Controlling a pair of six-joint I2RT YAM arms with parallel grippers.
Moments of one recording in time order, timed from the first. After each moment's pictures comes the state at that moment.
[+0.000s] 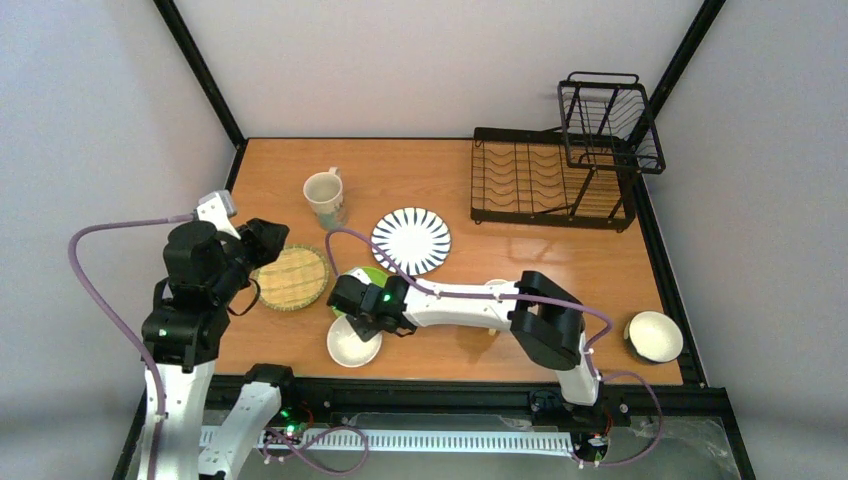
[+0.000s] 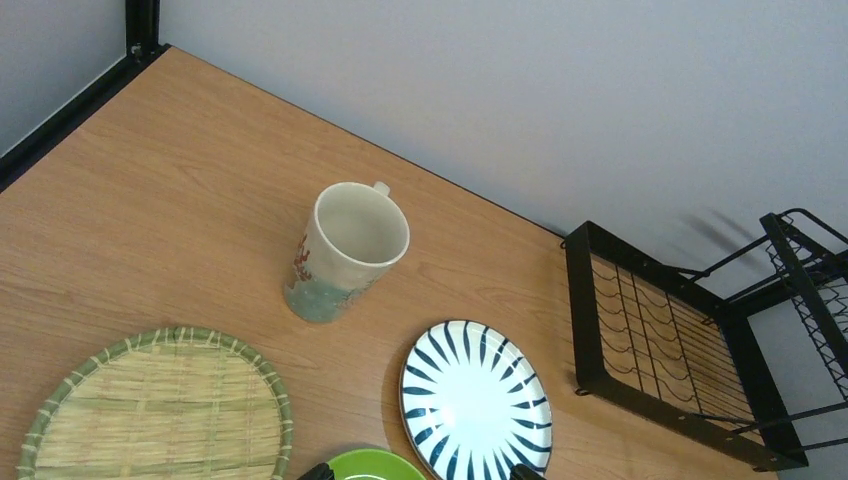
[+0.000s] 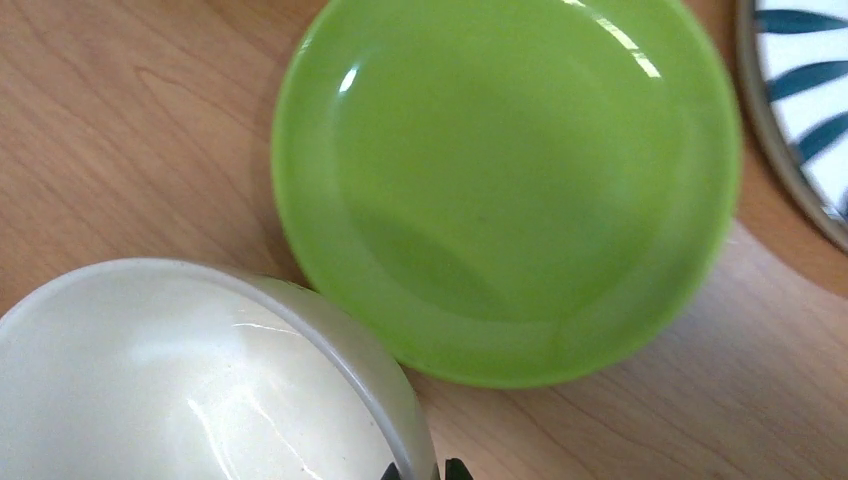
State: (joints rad) left arm -0.08 0.66 1.11 -0.84 0.03 -0.54; right arm 1.28 2.00 1.53 -0.66 0.22 0.50
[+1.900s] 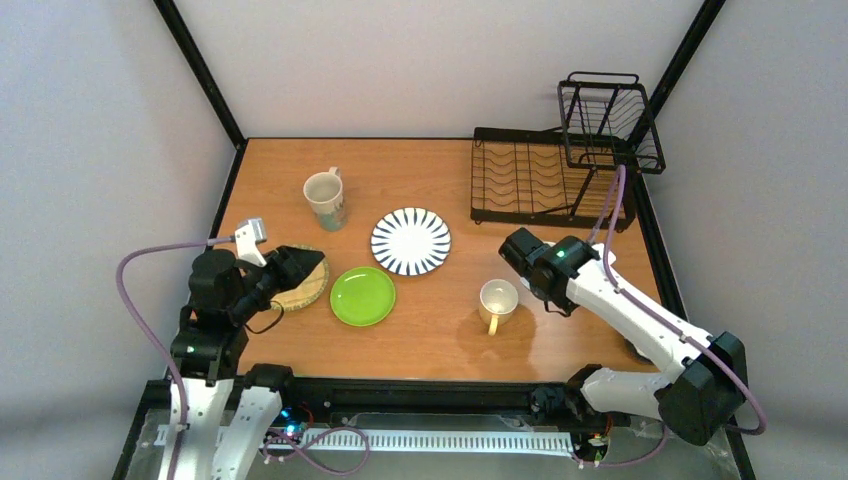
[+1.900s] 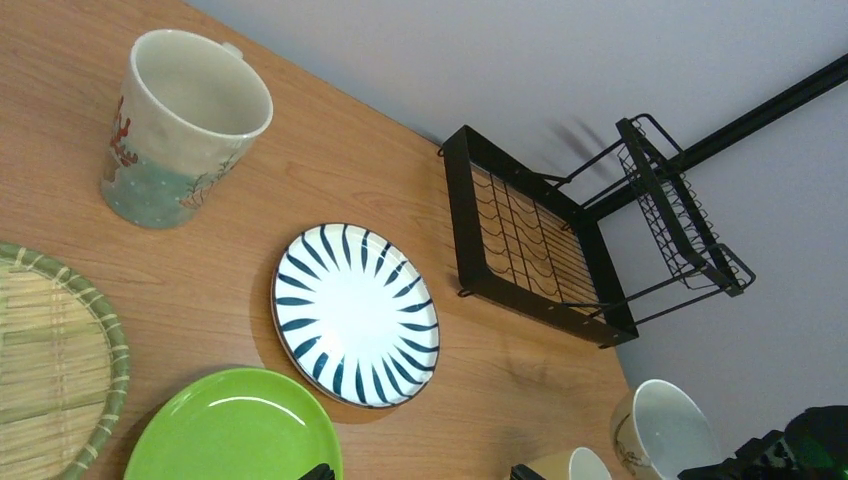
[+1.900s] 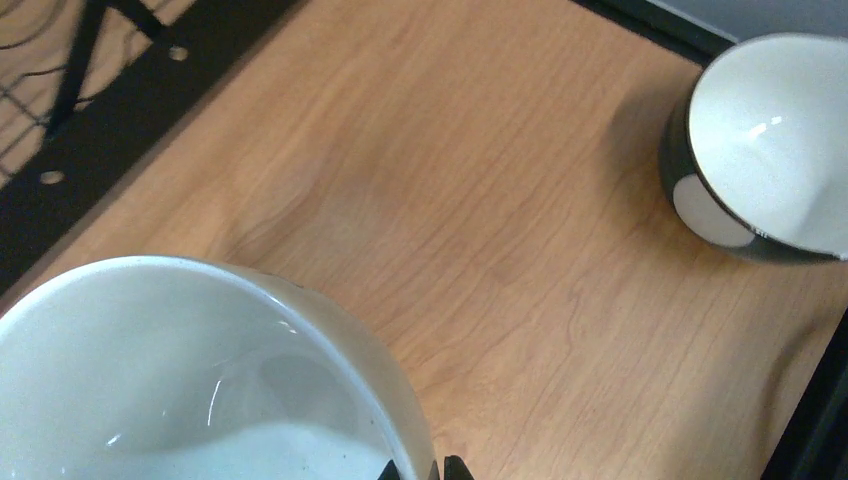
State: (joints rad) left arm -0.08 0.49 0.80 -0.66 0.35 -0.64; right arm 0.66 1.21 1.04 -1.36 0.71 1.61
